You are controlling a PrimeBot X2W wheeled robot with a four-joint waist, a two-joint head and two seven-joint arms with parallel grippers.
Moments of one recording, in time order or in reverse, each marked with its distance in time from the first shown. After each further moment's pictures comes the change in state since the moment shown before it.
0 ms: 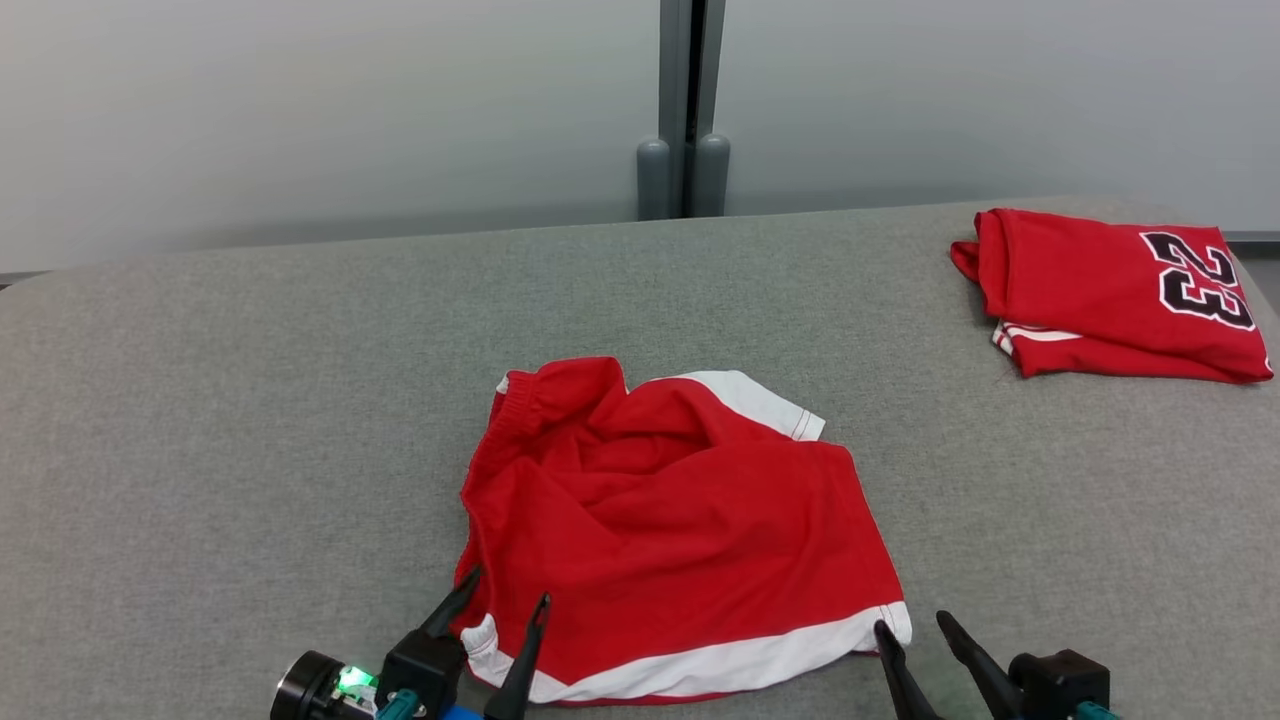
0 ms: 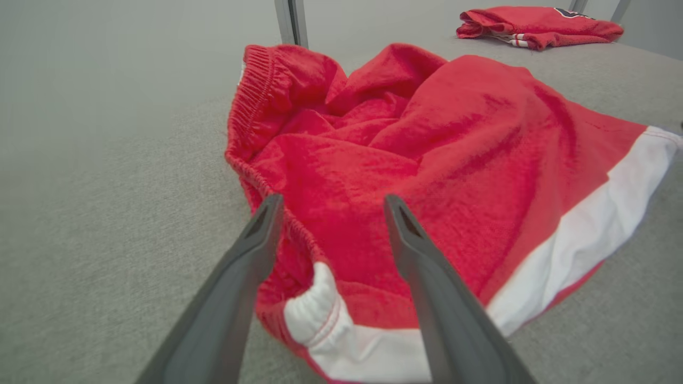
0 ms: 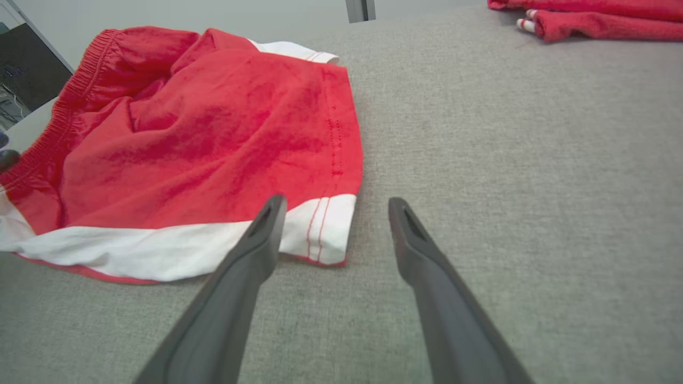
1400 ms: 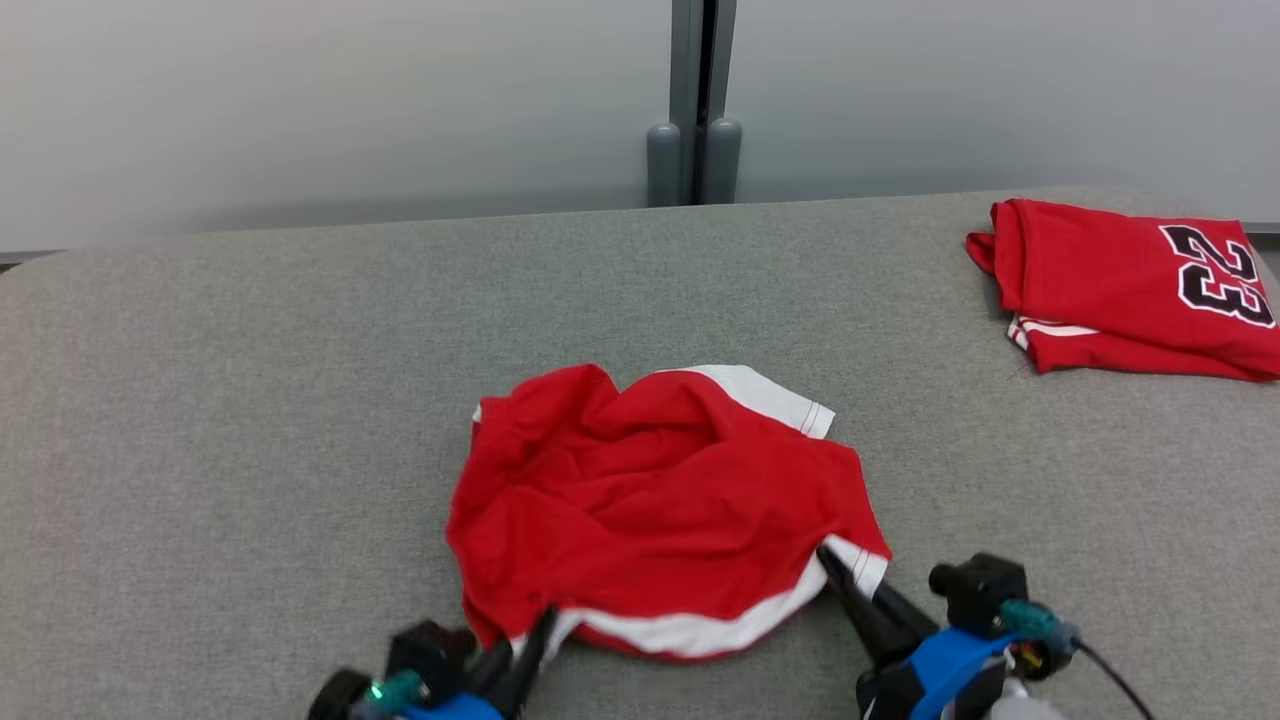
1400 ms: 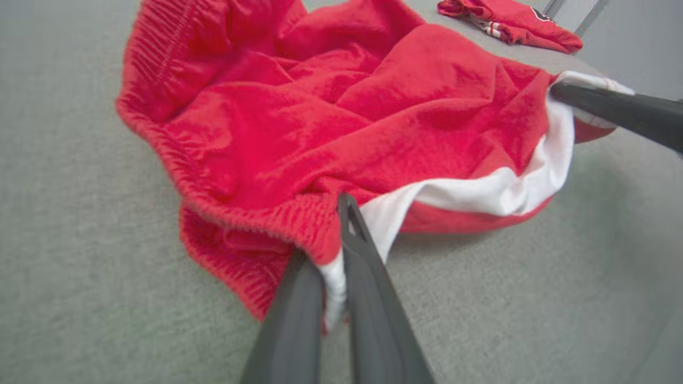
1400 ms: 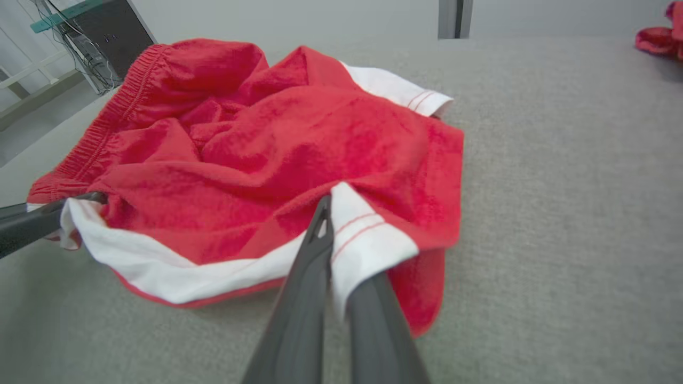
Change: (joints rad) left arm -0.015 0.053 -0.196 0.015 -0.325 0.000 0.123; right arm -0.268 -0.108 0.373 0.190 0.211 0.000 -0.040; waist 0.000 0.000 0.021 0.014
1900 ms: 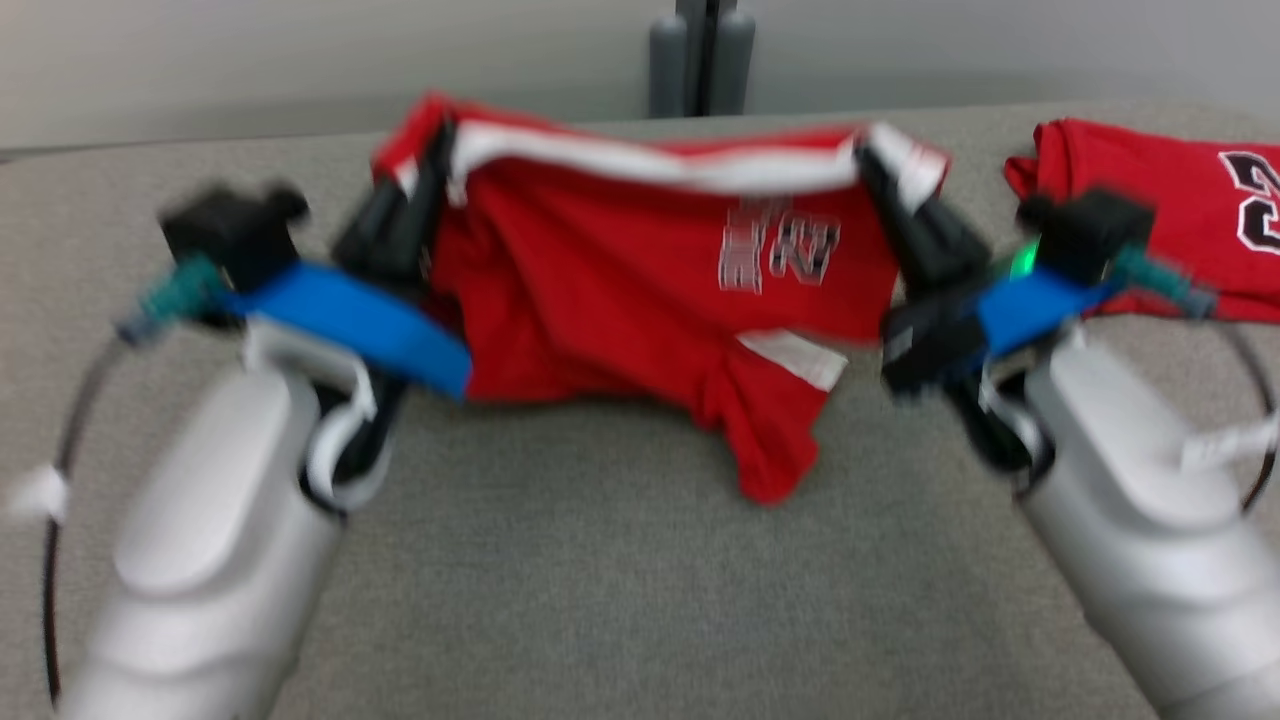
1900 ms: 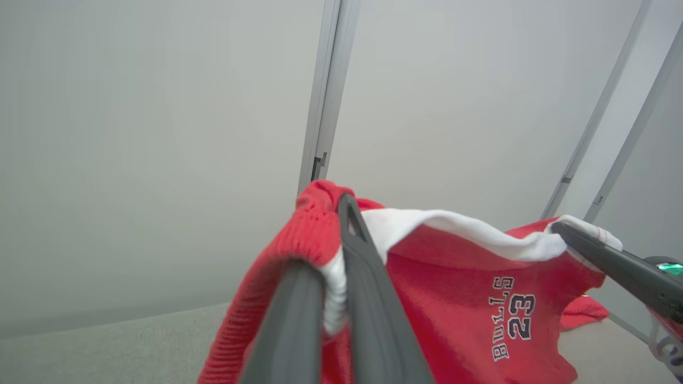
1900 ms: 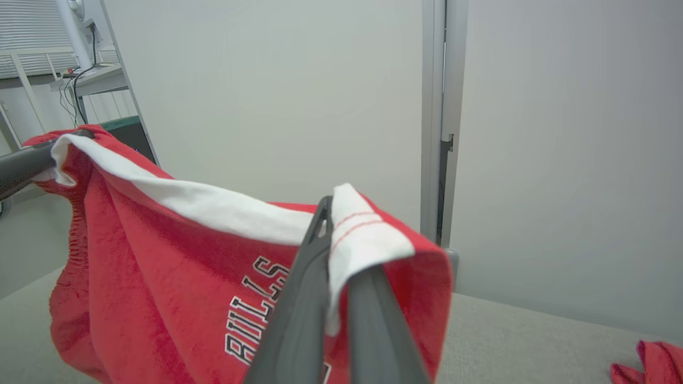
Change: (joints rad) left arm -0.488 0.041 0.153 -0.174 -0.194 0.000 0.006; right arm -0.435 -0.054 -0.067 -0.118 0.061 0.000 -0.001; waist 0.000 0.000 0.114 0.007
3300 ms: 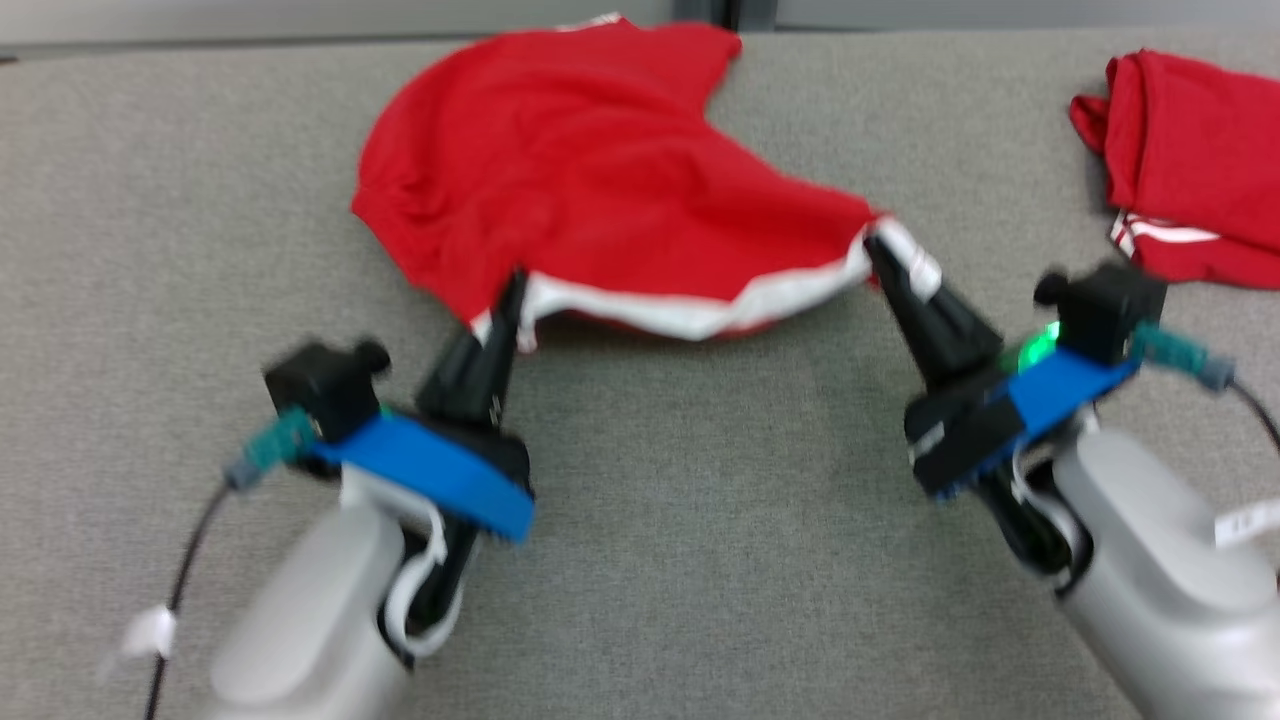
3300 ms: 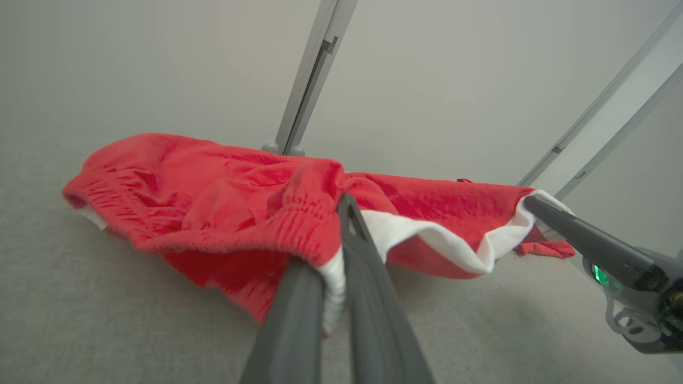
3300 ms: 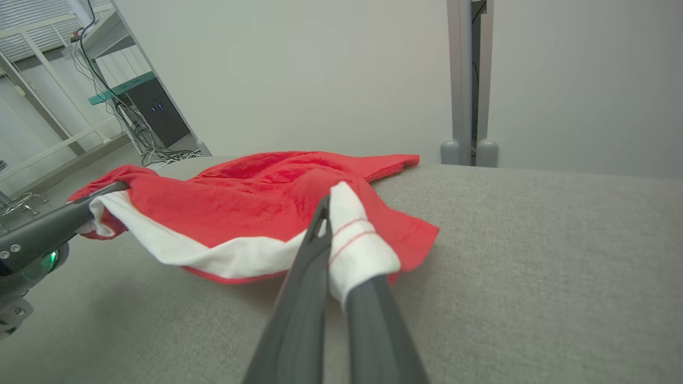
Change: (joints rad) left arm -0.005 0.001 -0.163 0.090 -0.204 0.002 -0.144; right arm -0.031 -0.112 0.133 -0.030 0.223 0.000 0.001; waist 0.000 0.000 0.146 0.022
